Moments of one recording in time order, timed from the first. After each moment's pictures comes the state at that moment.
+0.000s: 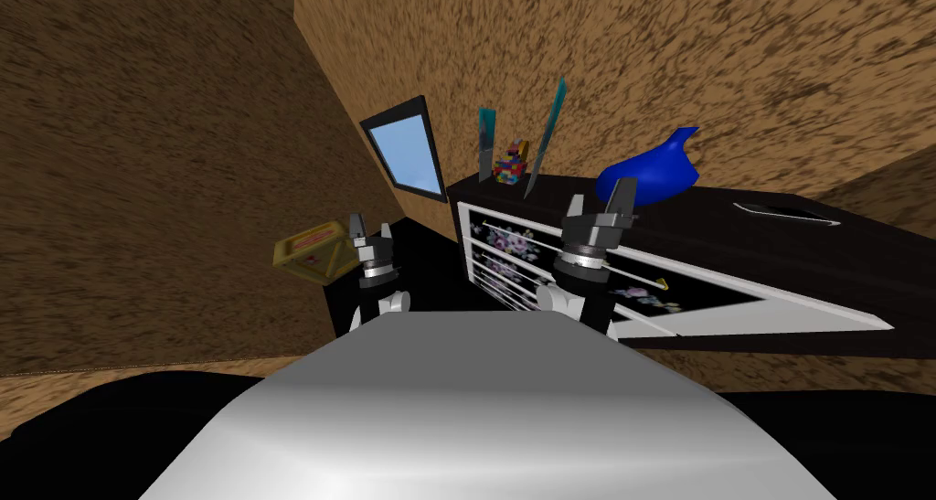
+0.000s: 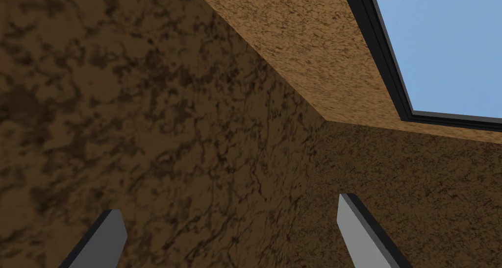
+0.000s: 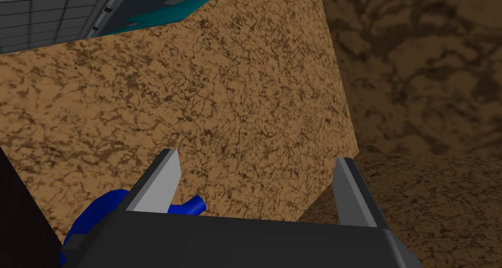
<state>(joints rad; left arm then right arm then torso) 0.47 -0.03 0.07 -2.25 -0.05 -0.52 -0.01 0.46 0.05 0.03 -2.39 -0.10 -0.52 0.11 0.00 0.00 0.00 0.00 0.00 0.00</state>
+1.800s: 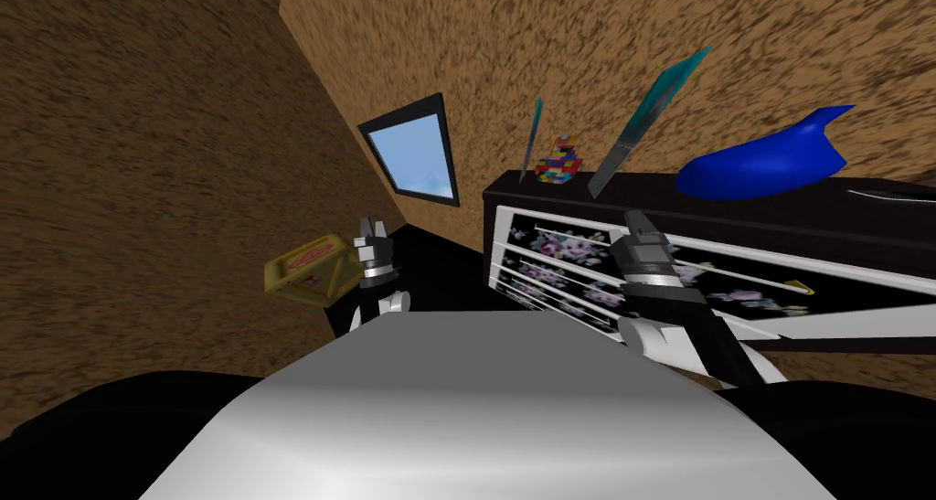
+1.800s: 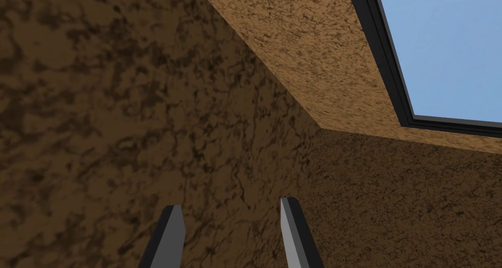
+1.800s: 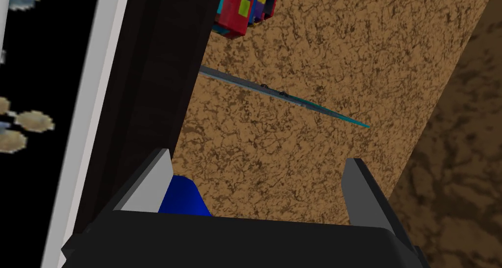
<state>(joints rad) 0.47 -0.03 0.07 -2.25 -0.05 -0.52 -0.01 0.72 -0.35 -0.40 -2.32 -0.29 -0.24 0.17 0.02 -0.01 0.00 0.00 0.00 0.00</state>
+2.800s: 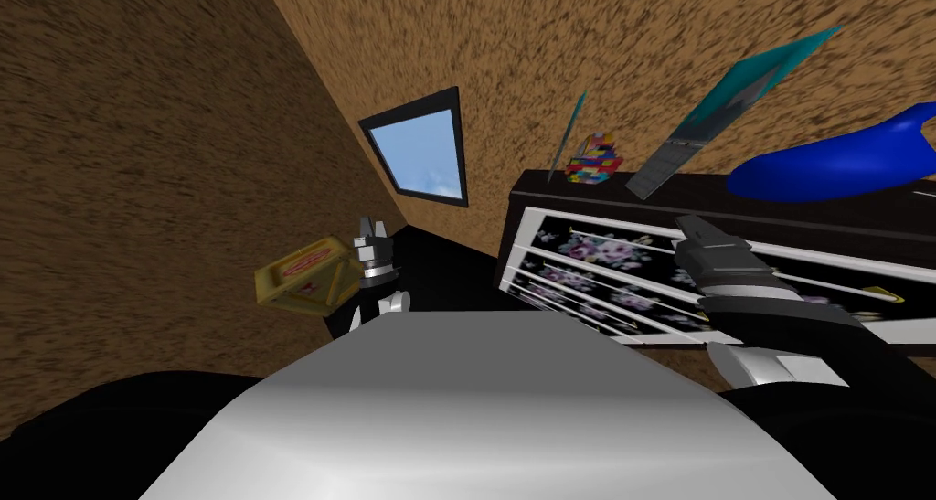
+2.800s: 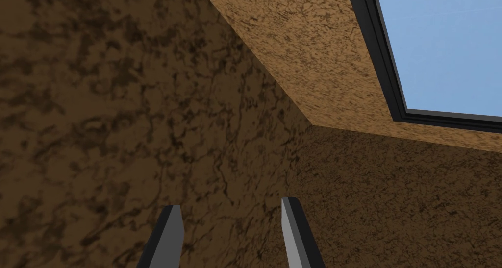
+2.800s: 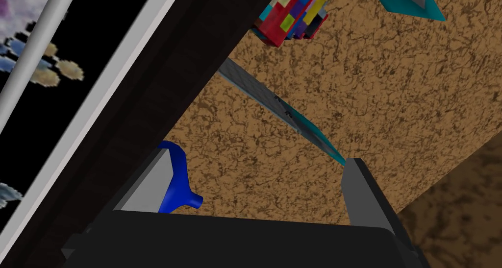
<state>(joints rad) 0.47 -0.03 0.07 -2.25 -0.05 -0.52 -0.01 0.87 -0.50 -0.67 -2.28 -0.37 -0.08 0.19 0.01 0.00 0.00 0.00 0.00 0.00</state>
